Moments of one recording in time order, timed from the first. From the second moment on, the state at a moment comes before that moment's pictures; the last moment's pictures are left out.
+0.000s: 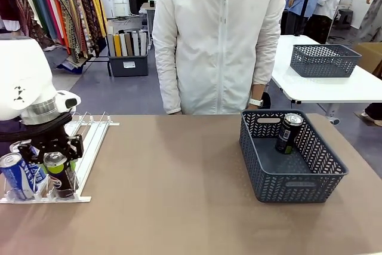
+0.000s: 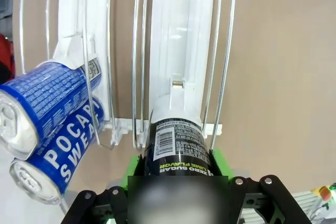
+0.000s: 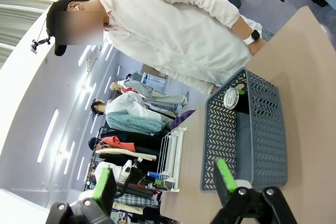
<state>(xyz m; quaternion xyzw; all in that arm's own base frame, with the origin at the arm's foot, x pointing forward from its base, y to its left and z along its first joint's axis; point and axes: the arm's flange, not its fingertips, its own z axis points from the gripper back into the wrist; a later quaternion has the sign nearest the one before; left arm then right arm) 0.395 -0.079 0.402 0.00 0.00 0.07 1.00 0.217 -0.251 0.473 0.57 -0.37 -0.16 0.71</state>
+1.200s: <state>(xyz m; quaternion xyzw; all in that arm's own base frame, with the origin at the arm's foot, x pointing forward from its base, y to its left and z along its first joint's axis) 0.291 -0.051 0.591 -0.04 -0.08 0.06 0.99 0.217 -0.251 0.473 0.57 -0.37 -0.16 0.71</state>
